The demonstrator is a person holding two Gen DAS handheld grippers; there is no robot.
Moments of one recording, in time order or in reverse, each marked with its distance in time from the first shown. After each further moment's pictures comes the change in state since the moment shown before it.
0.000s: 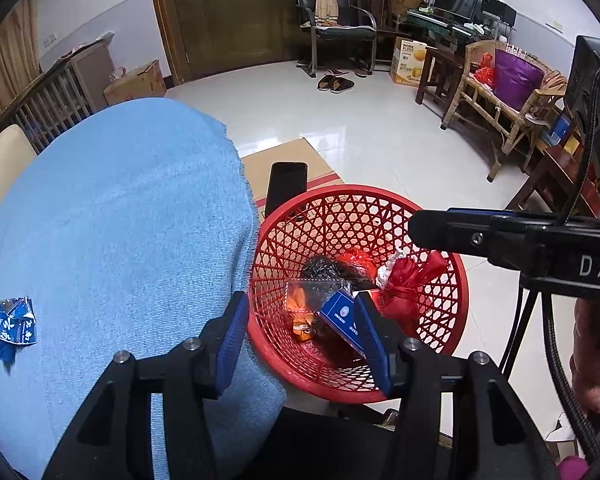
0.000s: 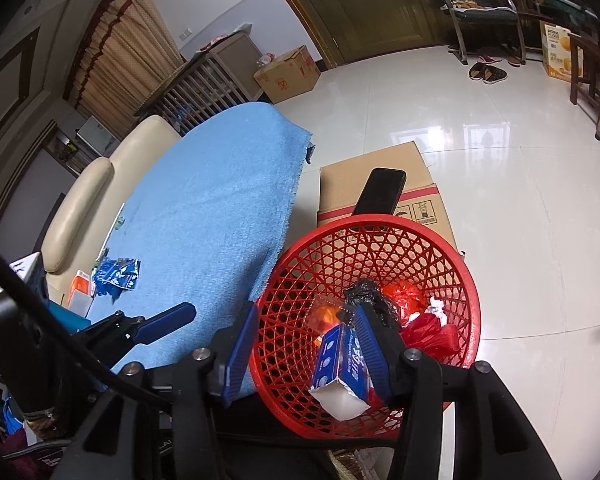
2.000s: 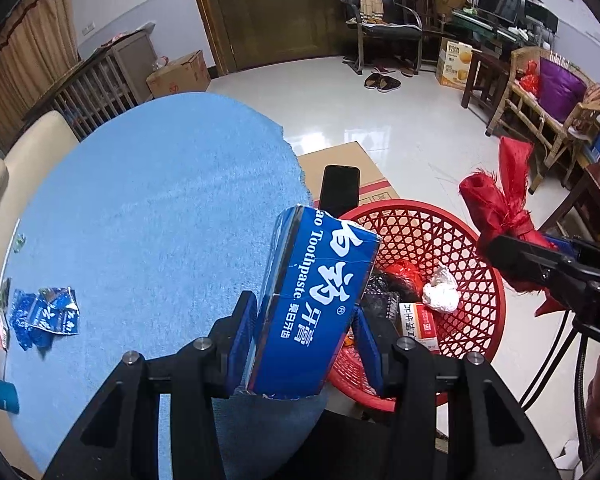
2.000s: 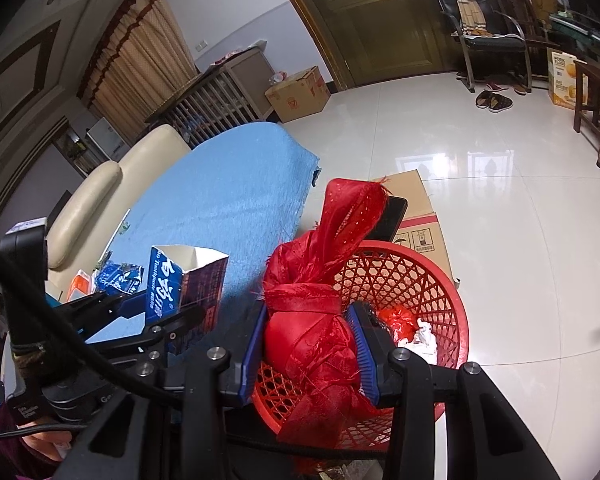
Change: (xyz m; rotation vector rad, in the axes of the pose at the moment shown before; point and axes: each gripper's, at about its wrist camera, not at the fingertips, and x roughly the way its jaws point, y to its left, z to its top) left arm -0.008 0.024 0.016 -0.077 0.024 0.149; right arm -0.016 0.006 0.001 -0.069 -0.078 -0.003
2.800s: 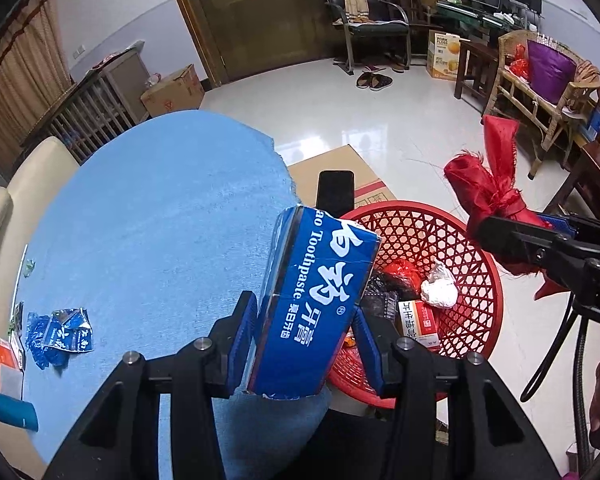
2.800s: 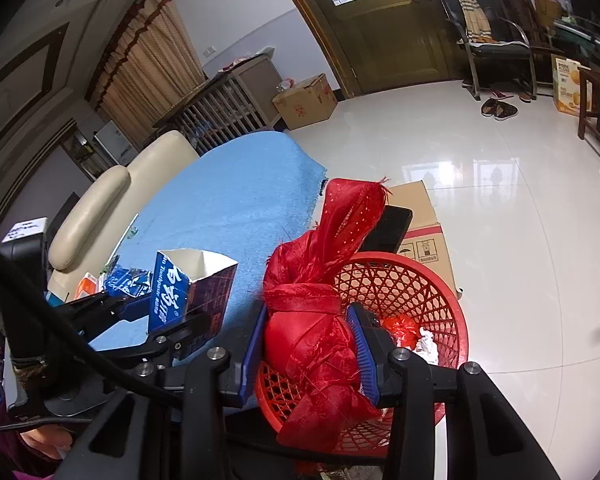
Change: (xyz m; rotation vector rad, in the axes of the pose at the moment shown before) left arm -0.010 -0.015 0.005 0.081 -0.014 0.034; right arm -0.012 -0.001 0.005 -0.006 -0.028 0.023
